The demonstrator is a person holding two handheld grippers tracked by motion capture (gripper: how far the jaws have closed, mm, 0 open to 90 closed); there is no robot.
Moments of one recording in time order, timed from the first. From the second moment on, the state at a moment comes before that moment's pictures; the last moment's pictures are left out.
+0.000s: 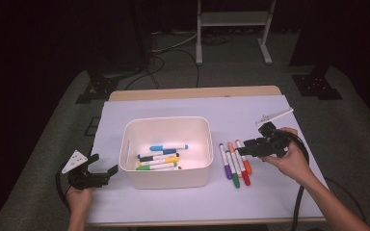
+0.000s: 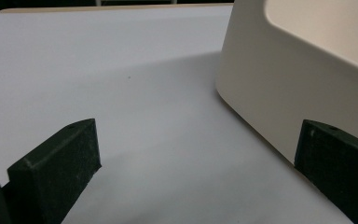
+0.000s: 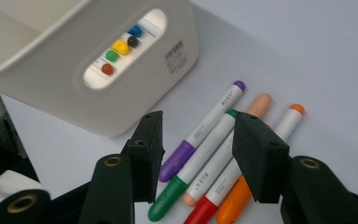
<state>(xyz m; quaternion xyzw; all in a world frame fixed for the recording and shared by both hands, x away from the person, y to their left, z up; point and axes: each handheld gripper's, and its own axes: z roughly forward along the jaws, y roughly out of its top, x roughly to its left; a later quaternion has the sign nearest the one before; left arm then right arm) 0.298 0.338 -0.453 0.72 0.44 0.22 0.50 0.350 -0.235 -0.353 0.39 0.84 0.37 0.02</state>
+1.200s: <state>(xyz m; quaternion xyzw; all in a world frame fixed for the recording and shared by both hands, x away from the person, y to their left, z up) 0.297 0.338 -0.453 0.71 0.44 0.22 0.50 0.370 -0.239 -0.436 0.48 0.83 0.25 0.13</state>
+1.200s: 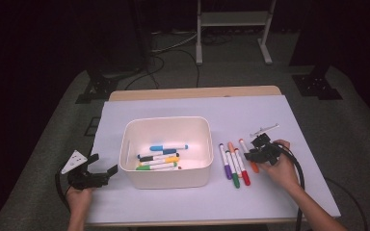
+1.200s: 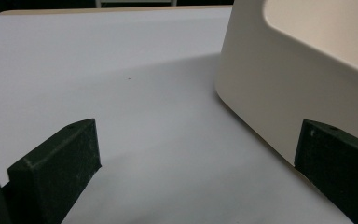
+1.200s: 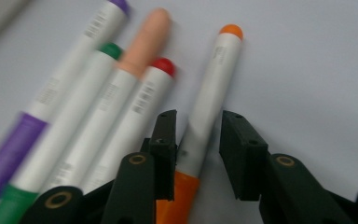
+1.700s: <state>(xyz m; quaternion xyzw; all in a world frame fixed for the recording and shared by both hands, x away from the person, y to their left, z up) 0.298 0.337 -0.454 0.72 0.44 0.22 0.50 0.350 -0.276 -0.420 0.49 0.81 0.30 0.08</state>
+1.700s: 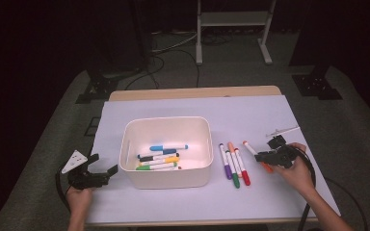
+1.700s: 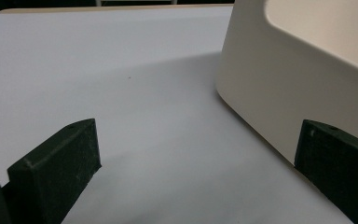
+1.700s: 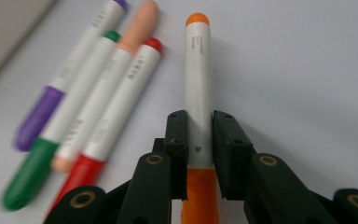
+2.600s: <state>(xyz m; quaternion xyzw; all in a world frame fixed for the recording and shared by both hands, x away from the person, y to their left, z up) 0.298 0.338 -0.453 0.71 0.44 0.22 0.50 0.303 -0.162 -0.287 0.27 0.87 0.41 0.00</state>
